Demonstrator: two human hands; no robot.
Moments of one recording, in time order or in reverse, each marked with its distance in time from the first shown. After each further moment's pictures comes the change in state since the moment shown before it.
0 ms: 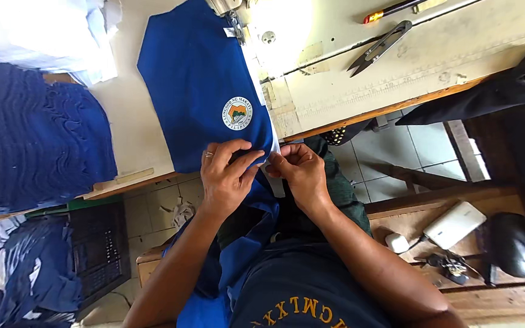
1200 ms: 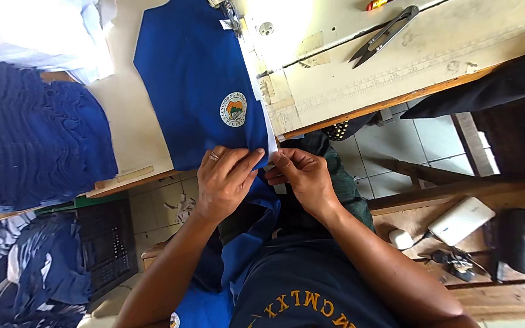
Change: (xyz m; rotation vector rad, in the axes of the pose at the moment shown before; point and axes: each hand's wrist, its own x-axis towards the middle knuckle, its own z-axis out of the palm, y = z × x) left_hand 0.002 0.005 -0.013 0.097 -0.046 0.147; right_hand -0.008 -0.005 -0.012 0.008 -0.169 0.004
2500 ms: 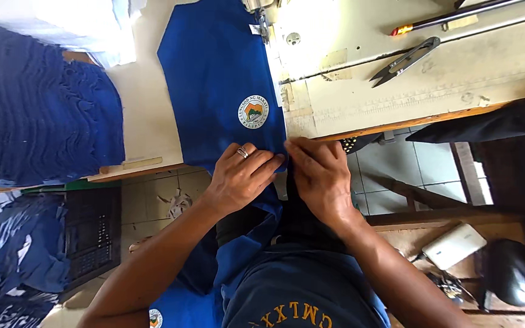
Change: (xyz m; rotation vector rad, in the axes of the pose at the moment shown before) left_hand 0.013 -0.006 0.002 0.033 -0.074 0.164; right_hand 0.017 -0.003 -0.019 -1.032 0.059 -0.845
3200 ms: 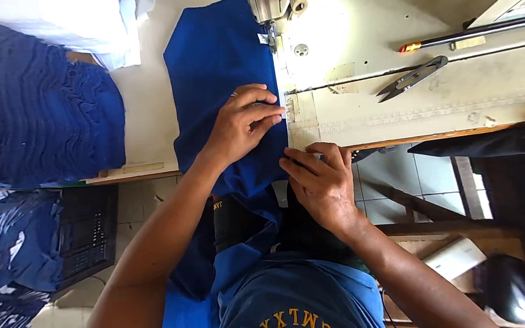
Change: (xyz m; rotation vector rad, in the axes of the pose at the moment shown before) left_hand 0.049 -0.082 0.029 -0.346 0.021 -0.234; right_hand 0.017 0.004 0.001 -0.147 -0.038 -0.191
